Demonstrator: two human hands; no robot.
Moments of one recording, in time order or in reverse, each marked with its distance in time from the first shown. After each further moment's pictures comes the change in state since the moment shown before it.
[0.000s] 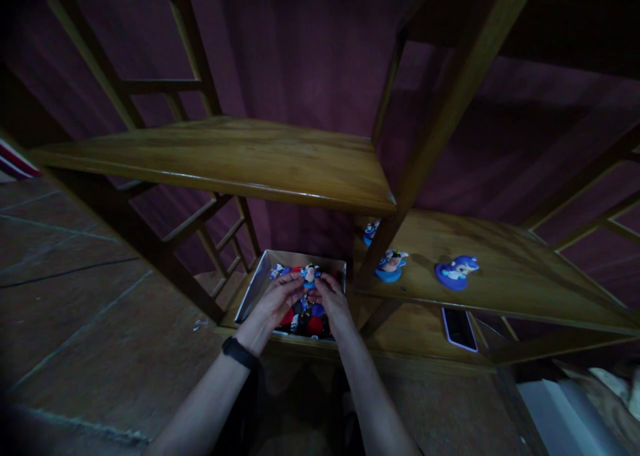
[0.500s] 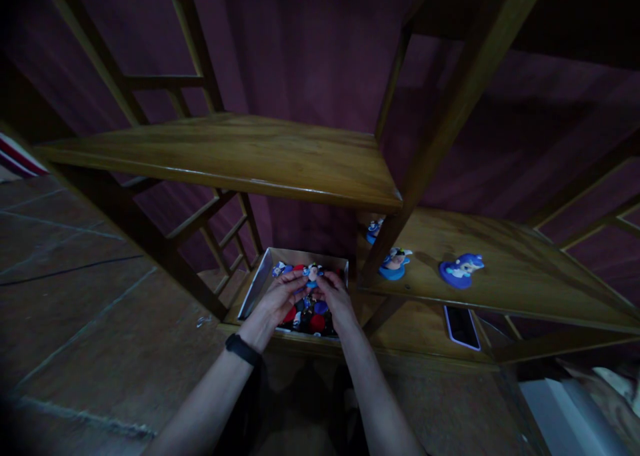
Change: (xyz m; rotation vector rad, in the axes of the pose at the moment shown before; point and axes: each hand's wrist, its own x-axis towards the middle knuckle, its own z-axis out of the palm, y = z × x) left_hand 0.000 -0.001 -0.003 0.031 -0.014 -0.027; right_hand 0.000 -0.004 0.000 -0.054 -0.048 -0.004
